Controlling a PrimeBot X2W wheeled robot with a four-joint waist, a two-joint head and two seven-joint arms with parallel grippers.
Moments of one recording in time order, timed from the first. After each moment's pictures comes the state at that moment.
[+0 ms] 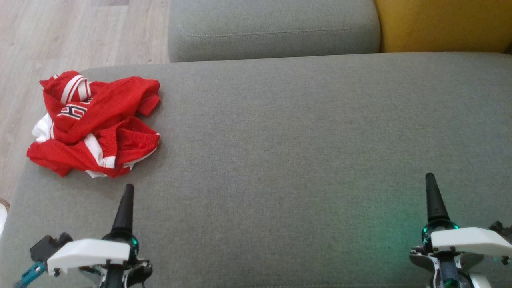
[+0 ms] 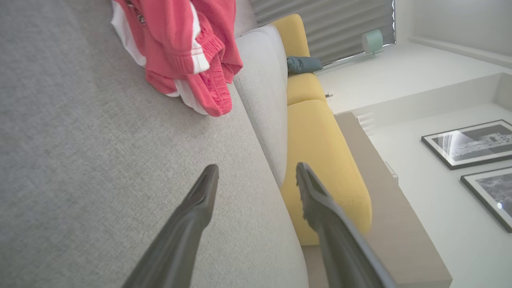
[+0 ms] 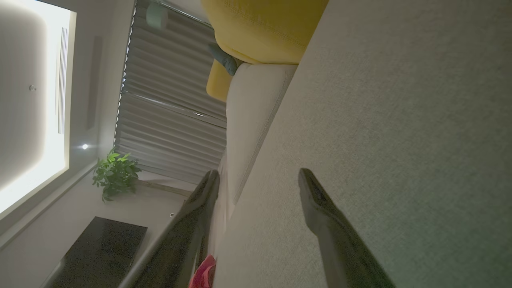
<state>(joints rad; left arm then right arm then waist) 0.03 0.03 -0.01 0.22 -1.26 -0.08 0.00 0.01 -0.04 -0.04 0.25 1.21 0.12 0.00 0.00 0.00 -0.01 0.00</state>
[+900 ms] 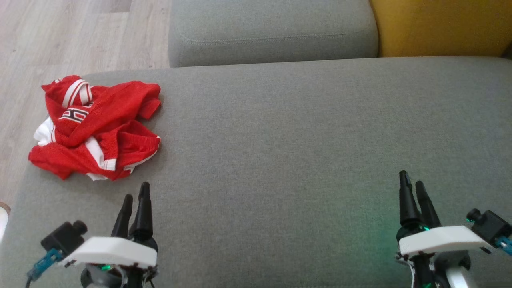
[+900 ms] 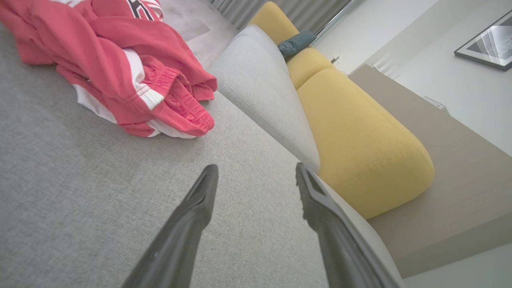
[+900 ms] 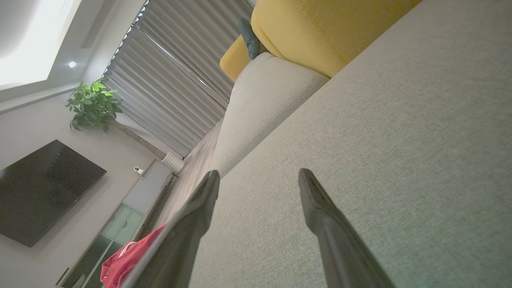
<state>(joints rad) 0.05 0.03 -0.07 0.16 -0.79 -0.05 -0.08 0.01 -0.04 0.05 0.24 0.80 0.12 -0.08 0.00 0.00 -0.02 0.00</state>
